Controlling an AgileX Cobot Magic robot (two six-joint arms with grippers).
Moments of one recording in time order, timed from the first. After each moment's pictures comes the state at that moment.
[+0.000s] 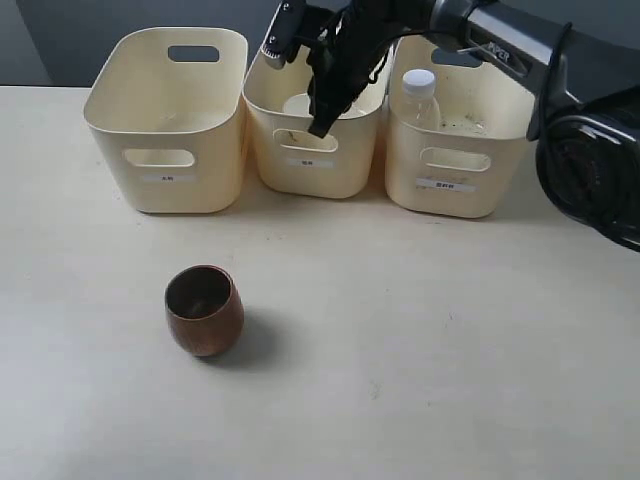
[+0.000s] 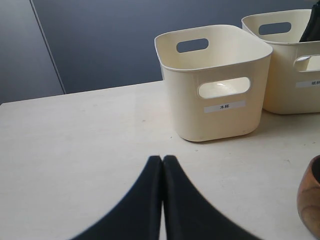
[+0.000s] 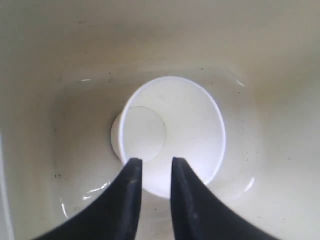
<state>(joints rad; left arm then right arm) -0.07 0.00 0.00 -0.02 0.24 0.12 0.45 2.45 -2.31 0.14 0.95 -0.92</state>
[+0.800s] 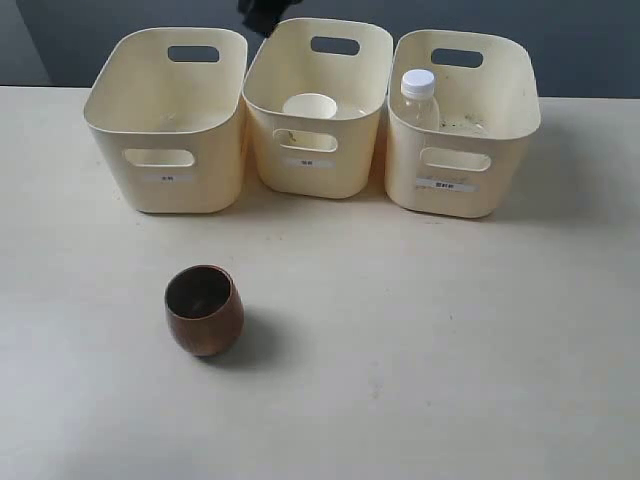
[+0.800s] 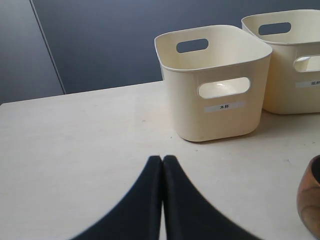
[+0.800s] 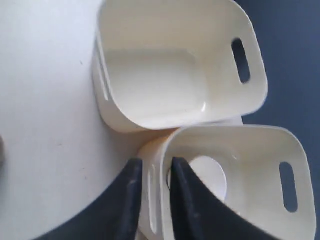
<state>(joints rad) -0.07 0.00 0.00 -0.02 0.24 0.12 0.66 2.07 -2.30 0.15 1.21 -0.84</state>
